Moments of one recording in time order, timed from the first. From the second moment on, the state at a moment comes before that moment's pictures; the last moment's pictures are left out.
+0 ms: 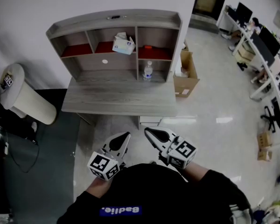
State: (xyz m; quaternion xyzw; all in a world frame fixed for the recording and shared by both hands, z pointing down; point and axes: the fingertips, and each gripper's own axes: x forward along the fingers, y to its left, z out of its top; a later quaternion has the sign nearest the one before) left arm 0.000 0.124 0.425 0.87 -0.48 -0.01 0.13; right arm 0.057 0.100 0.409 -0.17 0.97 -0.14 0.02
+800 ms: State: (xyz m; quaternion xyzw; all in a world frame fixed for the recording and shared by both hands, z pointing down) left arm 0.010 0.092 0.436 0.85 -0.51 0.00 0.12; right arm 0.076 0.063 0.438 -0.18 0.97 -0.16 0.00
